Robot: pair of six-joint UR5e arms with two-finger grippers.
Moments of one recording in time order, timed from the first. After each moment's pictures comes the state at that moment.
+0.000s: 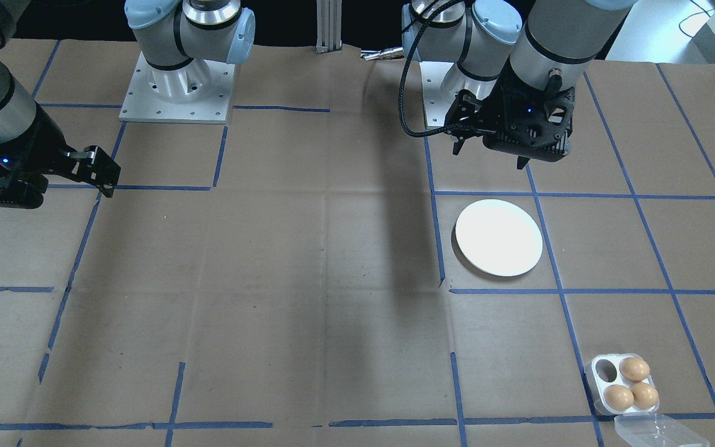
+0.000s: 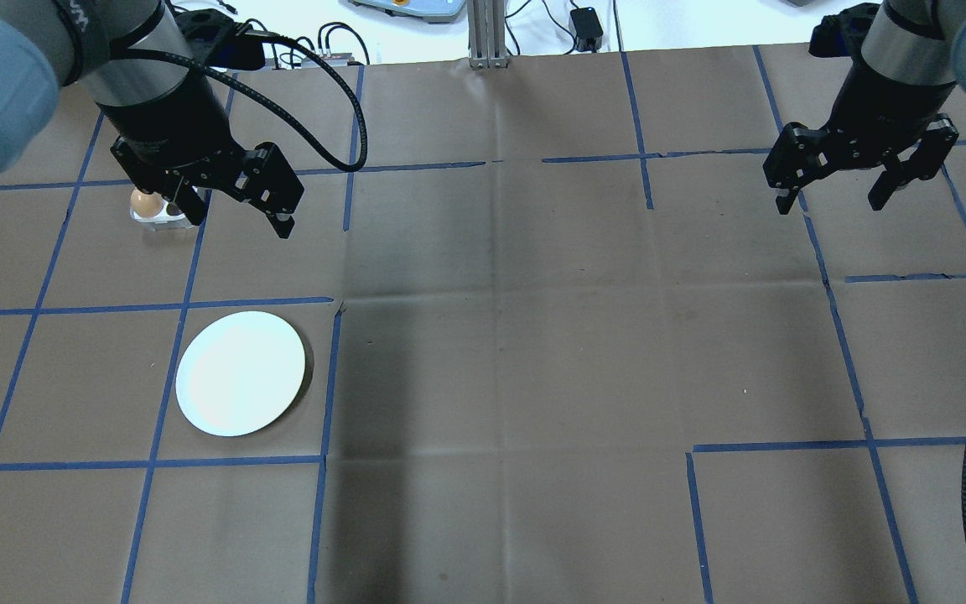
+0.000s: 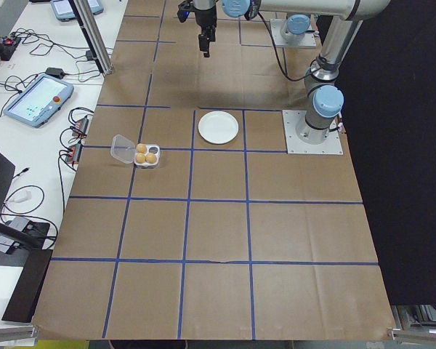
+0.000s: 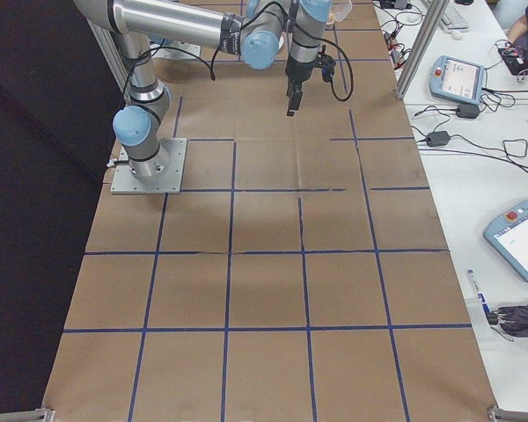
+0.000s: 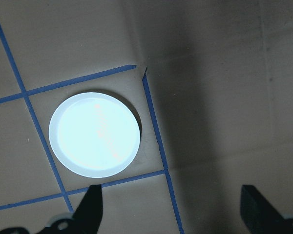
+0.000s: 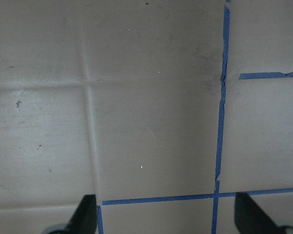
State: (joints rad) left arm -1.58 -1.60 -1.52 -1.68 1.56 0.22; right arm 1.39 -1.48 1.60 -1.57 -1.64 -0.14
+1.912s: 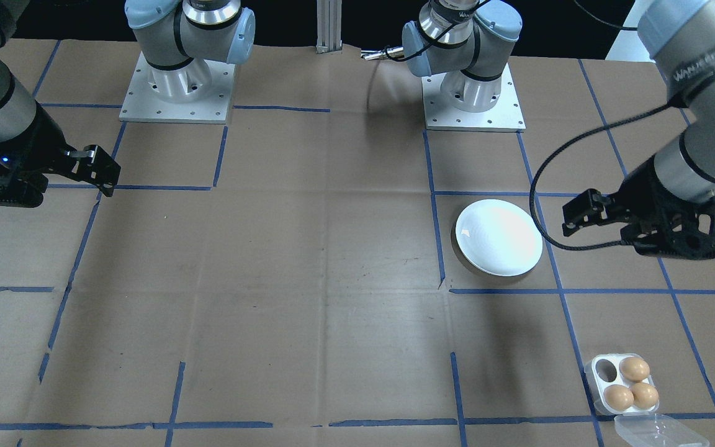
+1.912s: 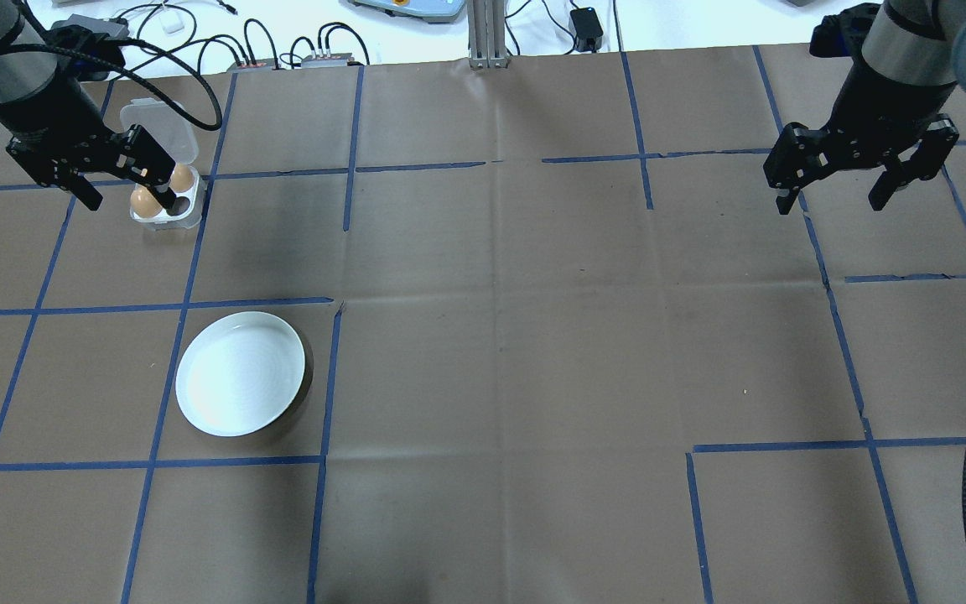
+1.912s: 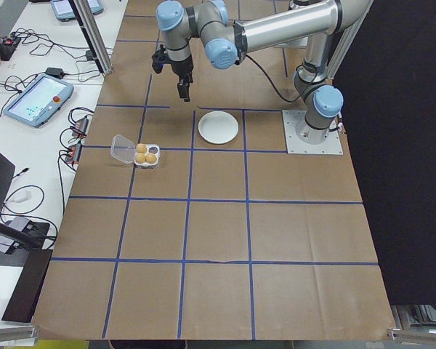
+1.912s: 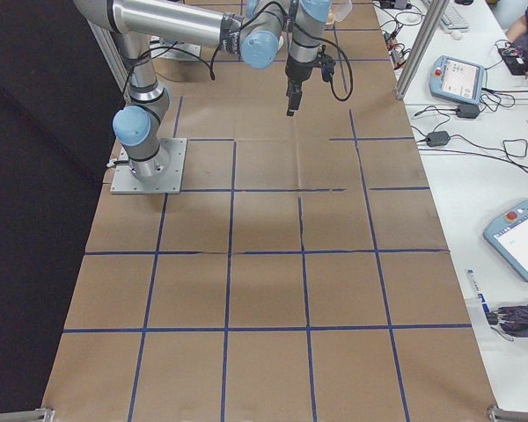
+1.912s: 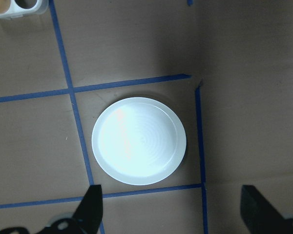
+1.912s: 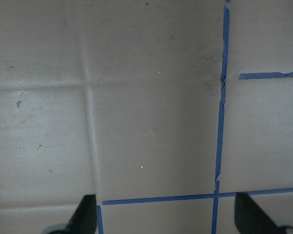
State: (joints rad) left arm -1.25 -1.82 -1.50 -1.49 1.56 0.38; right arm 1.39 -1.48 1.60 -1.57 -1.64 -0.14
